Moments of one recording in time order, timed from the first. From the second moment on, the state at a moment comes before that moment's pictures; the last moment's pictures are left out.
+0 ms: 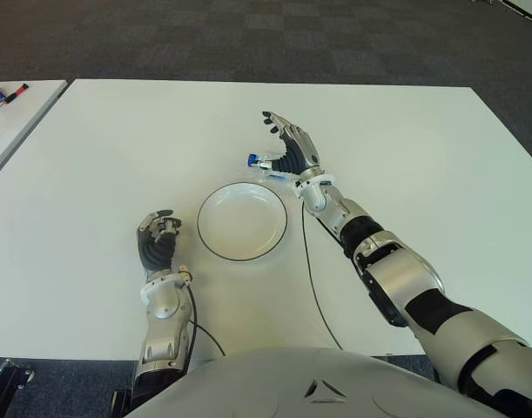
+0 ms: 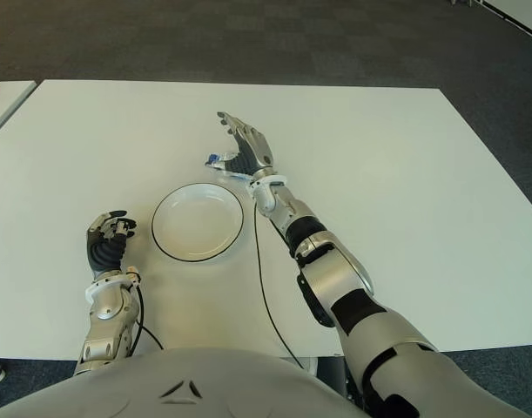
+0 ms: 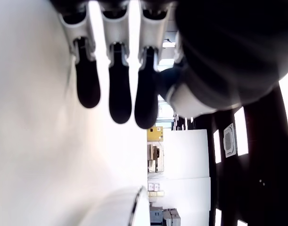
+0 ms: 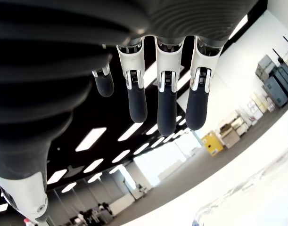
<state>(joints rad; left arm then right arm) 0.32 -0.07 0.08 0.05 0.04 -0.17 0.38 -0.77 -0.07 0.44 1.11 -0.62 -0.48 -0.57</state>
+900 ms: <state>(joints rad) 0.29 -0.07 0.08 0.09 0.04 -0.19 0.38 -0.90 -0.05 0.46 1.27 -0.63 -0.39 -0.53</state>
